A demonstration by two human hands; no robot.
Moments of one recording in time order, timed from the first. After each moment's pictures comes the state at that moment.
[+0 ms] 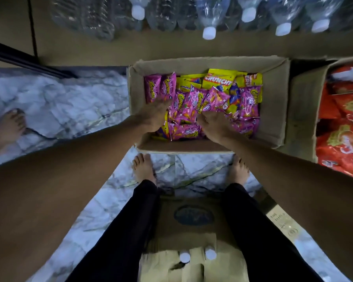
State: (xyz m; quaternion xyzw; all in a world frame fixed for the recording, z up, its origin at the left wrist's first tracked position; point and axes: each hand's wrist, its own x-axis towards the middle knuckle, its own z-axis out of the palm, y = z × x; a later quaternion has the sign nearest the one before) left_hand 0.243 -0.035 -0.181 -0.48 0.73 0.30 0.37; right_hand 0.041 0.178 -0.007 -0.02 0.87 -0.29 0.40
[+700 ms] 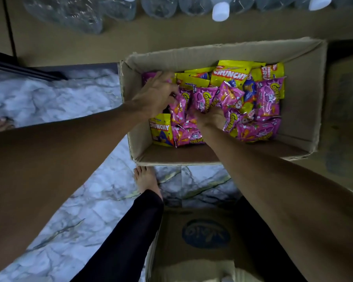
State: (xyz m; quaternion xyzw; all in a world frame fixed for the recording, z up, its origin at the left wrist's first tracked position) left_hand 0.257 -0.110 -0.268 -0.43 0.87 0.15 0.19; right_hand 0.032 0.120 -0.096 0.40 0.78 -0.37 0.32
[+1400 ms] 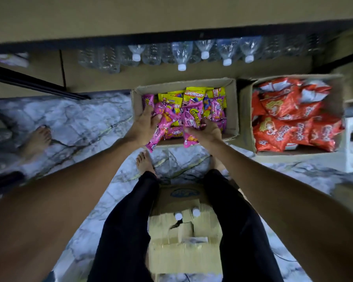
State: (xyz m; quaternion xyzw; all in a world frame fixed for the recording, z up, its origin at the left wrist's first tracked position) left_hand 0.069 -0.022 0.216 -0.09 0.89 0.35 0.28; right_hand 0.071 0.196 0.209 0.28 0.78 -0.40 0.38
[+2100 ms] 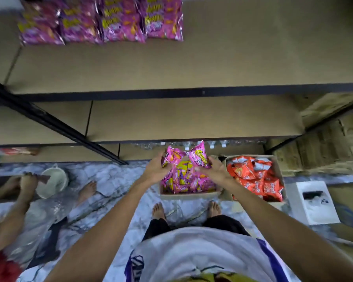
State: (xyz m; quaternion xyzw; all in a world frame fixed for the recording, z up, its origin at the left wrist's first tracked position) left_hand 0.090 -0.023 0.600 -0.12 0.86 0.43 0.25; right_hand 0.079 0.216 0.610 0.11 0.82 -0.43 0.35
